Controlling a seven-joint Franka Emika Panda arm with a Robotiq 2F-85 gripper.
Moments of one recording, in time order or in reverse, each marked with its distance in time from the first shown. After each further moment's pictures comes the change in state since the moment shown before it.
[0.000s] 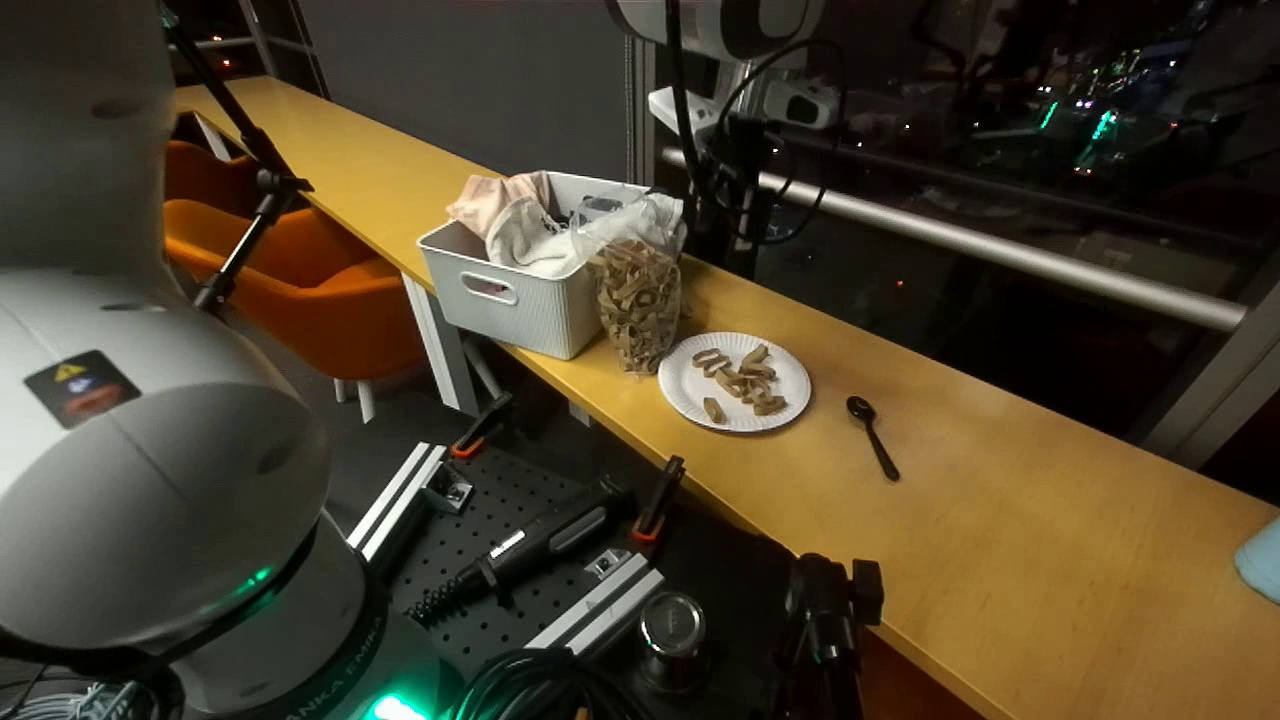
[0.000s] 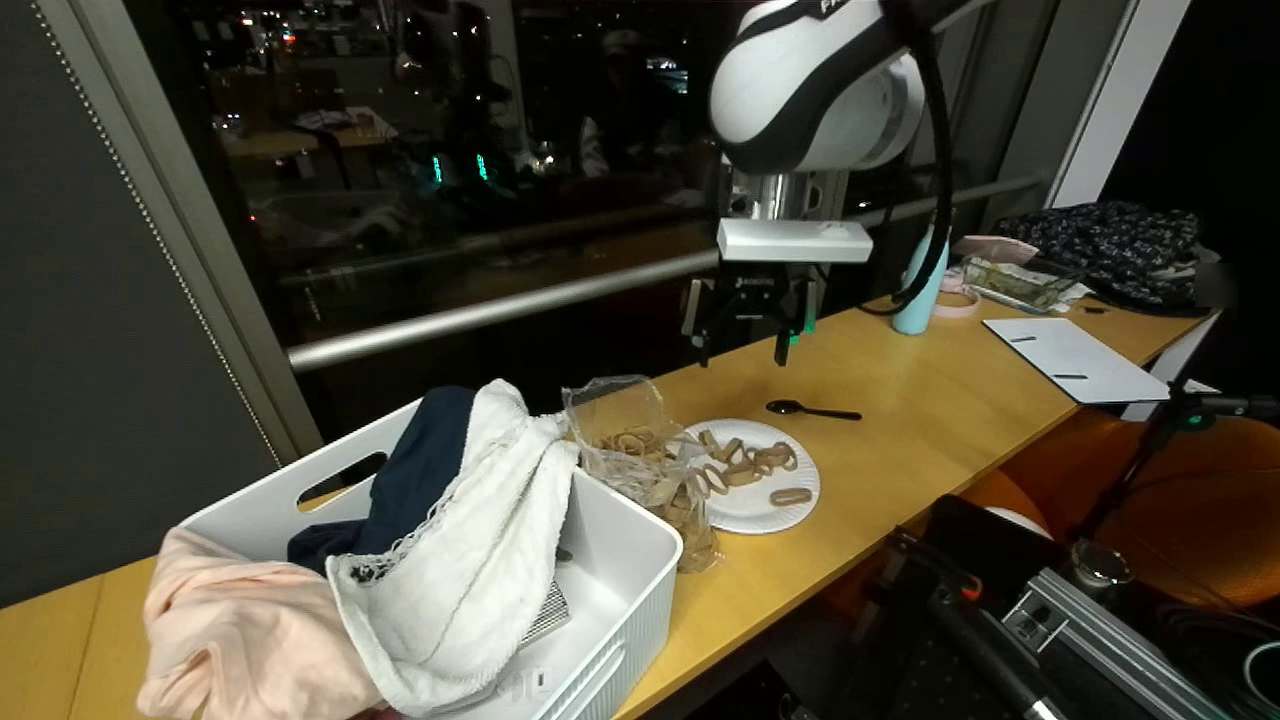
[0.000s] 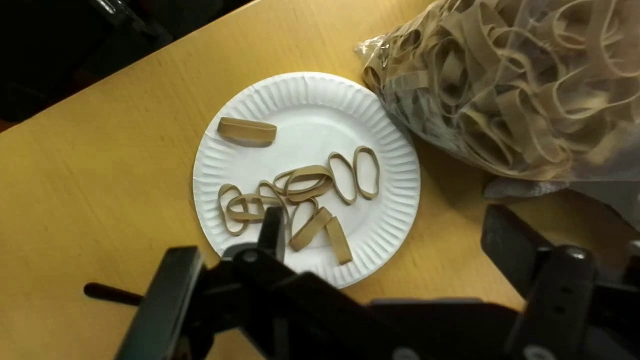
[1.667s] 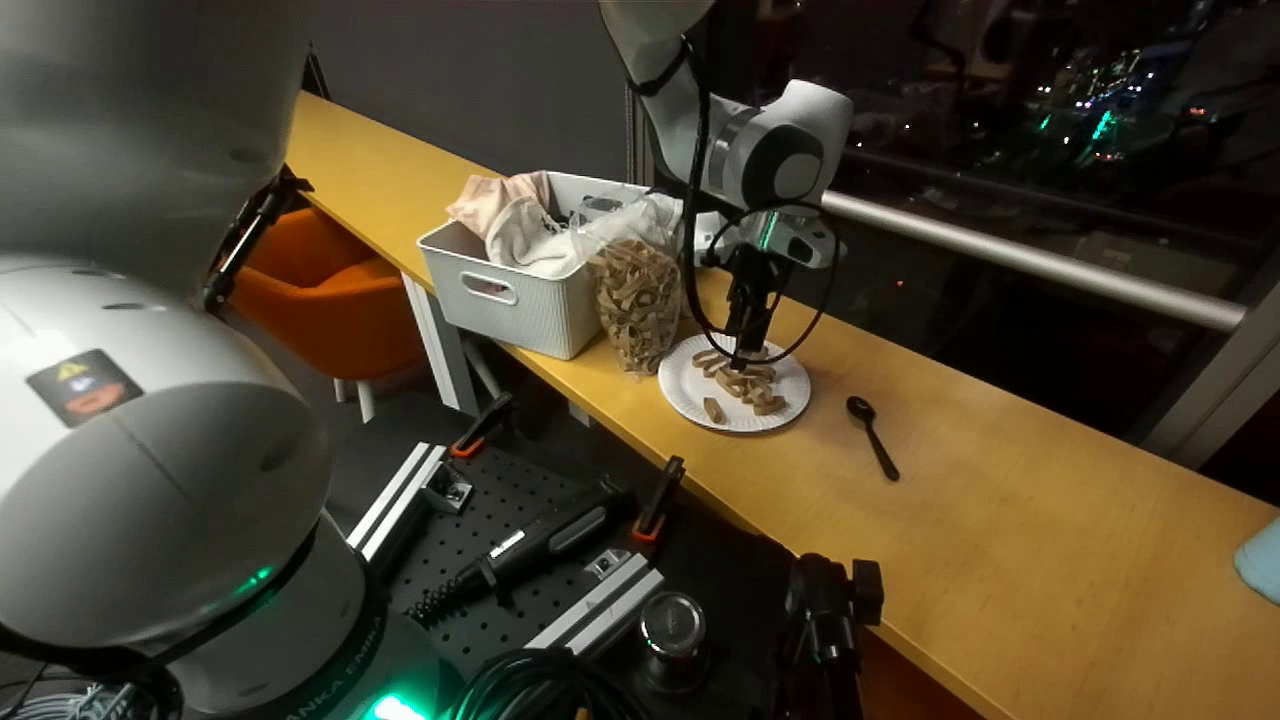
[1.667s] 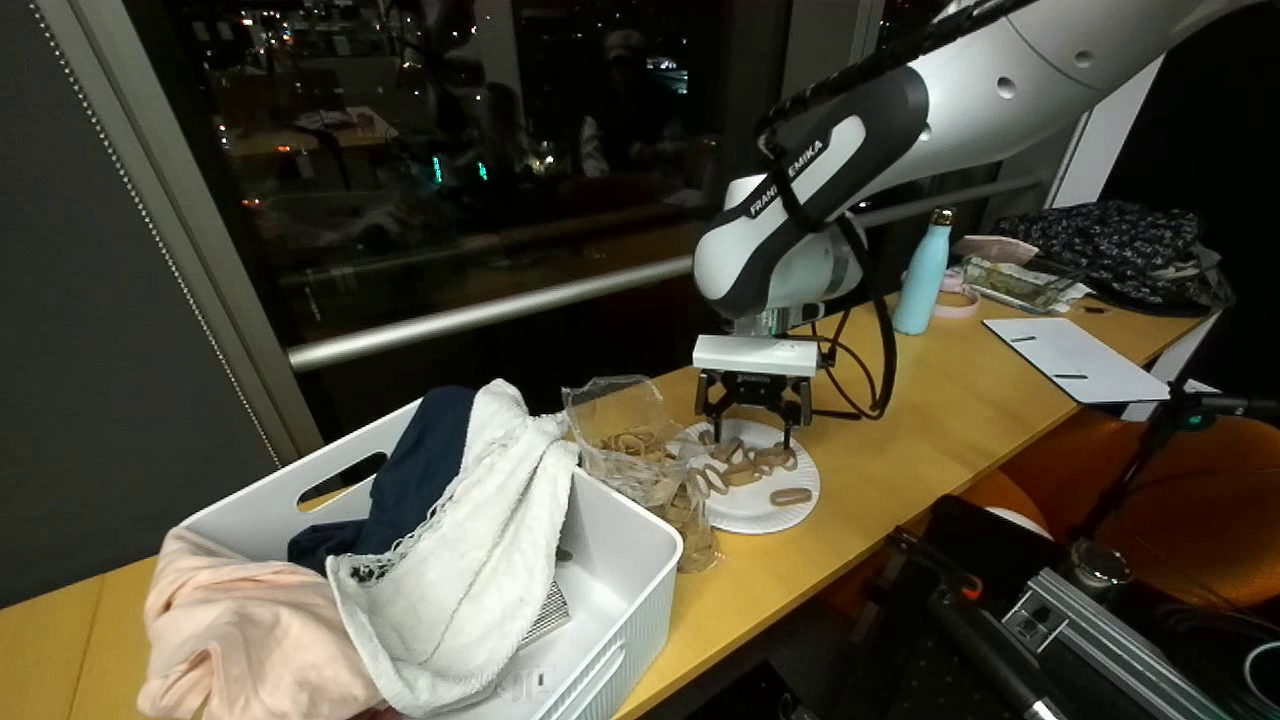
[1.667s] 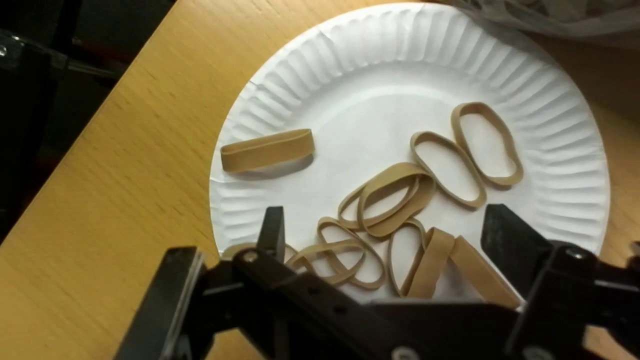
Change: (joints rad) arm 0.007 0.321 -0.070 0.083 0.064 0.125 0.286
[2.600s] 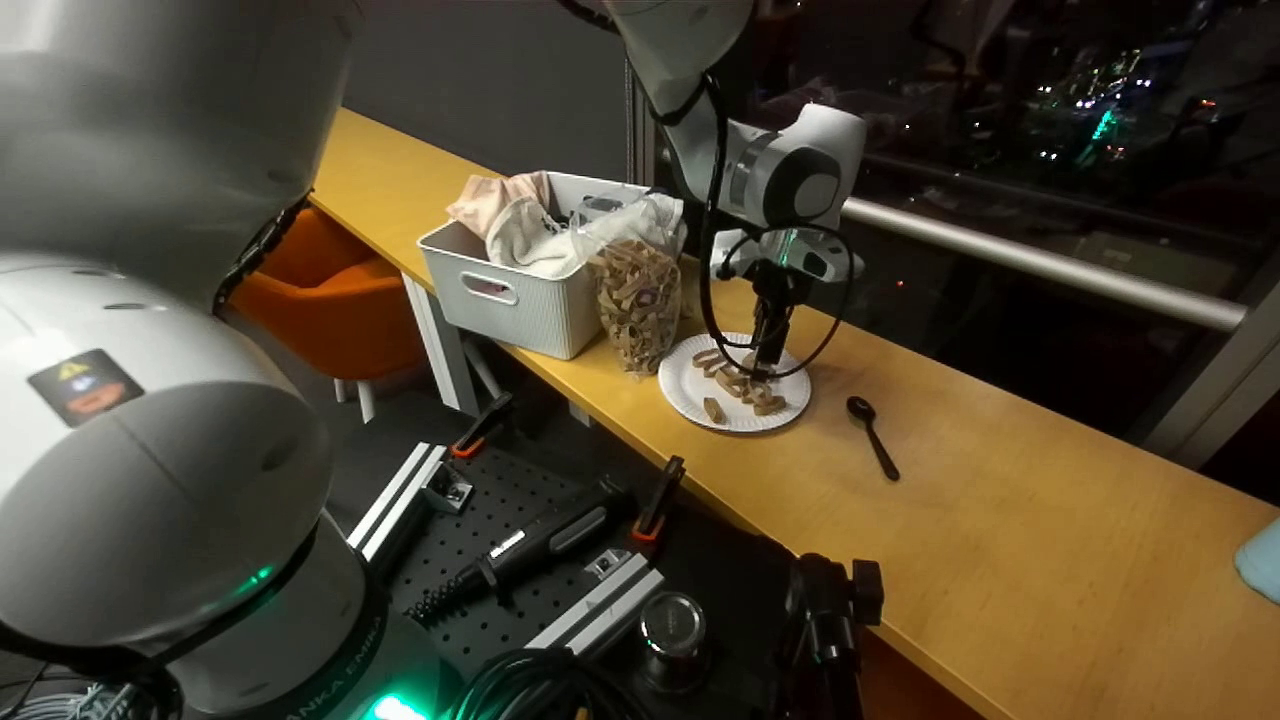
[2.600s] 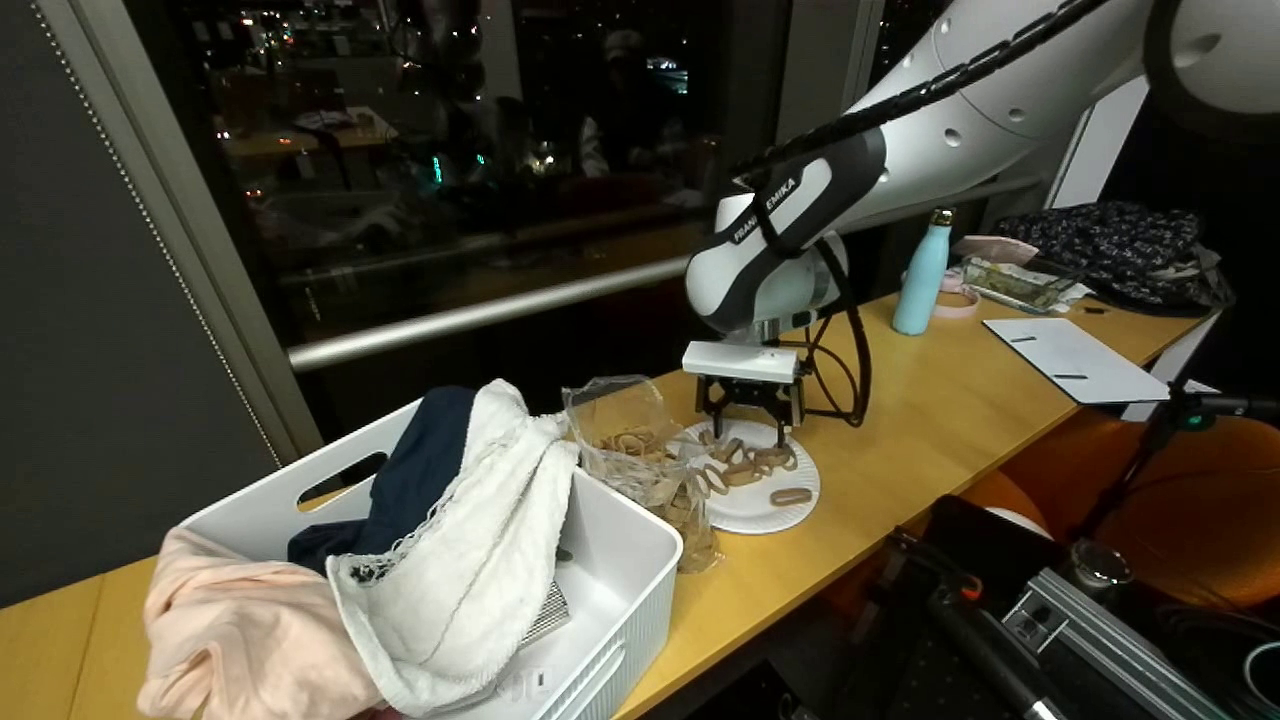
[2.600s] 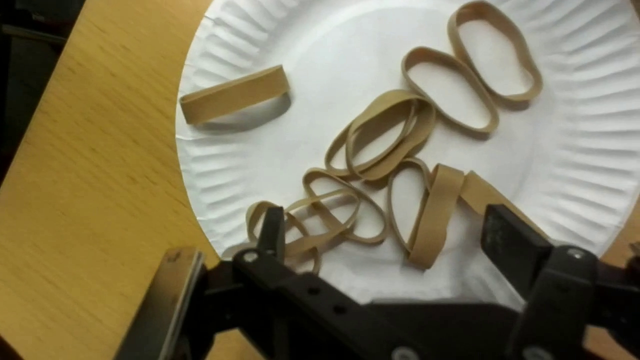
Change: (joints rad) arm 0.002 0.120 -0.036 0.126 -0.014 -0.004 0.107
